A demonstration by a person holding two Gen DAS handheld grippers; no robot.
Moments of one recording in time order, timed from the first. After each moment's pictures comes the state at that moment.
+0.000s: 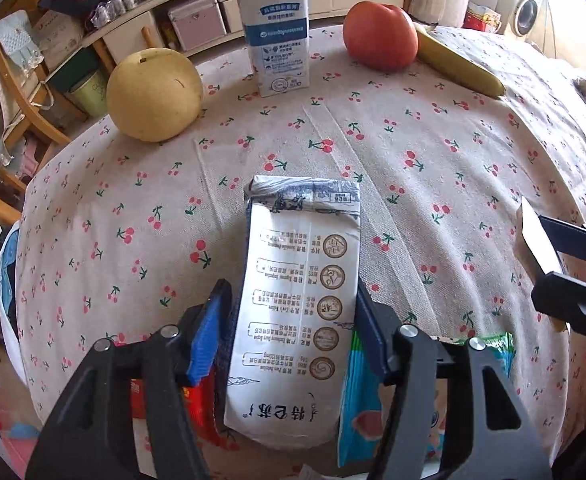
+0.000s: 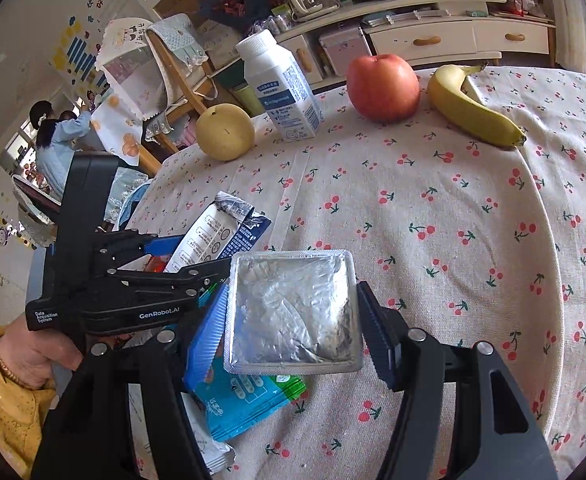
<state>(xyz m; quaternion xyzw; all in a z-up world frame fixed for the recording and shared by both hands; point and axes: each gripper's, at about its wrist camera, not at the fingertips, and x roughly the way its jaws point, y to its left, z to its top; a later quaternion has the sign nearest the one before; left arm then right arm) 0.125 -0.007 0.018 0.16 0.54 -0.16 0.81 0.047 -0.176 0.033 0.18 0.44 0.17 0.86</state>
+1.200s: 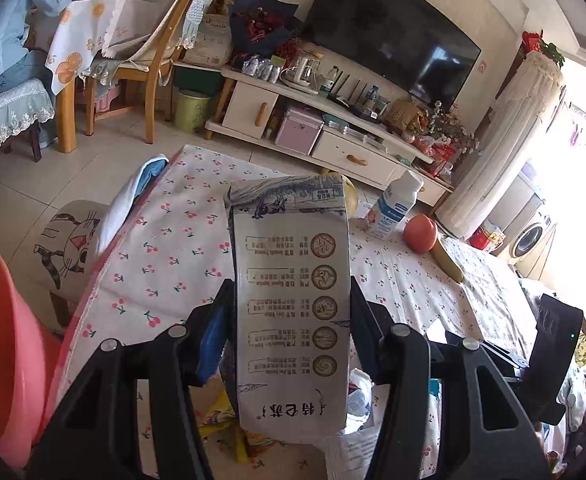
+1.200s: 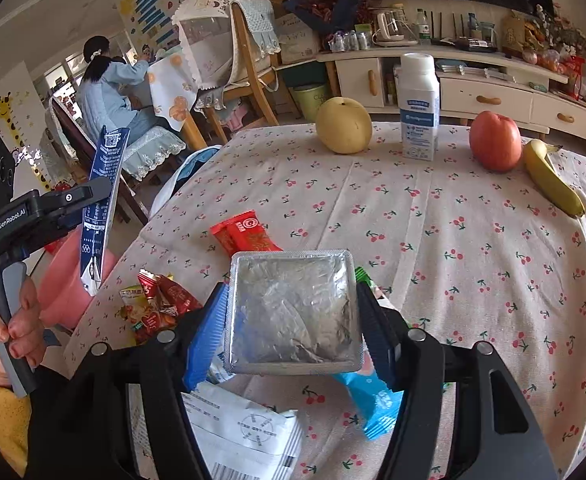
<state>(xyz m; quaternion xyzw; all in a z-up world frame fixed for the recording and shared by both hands) -0.007 0.221 0.107 -0.16 0.35 -0.09 0.92 0.002 -0.056 0.066 0.06 0.40 0.23 0.89</state>
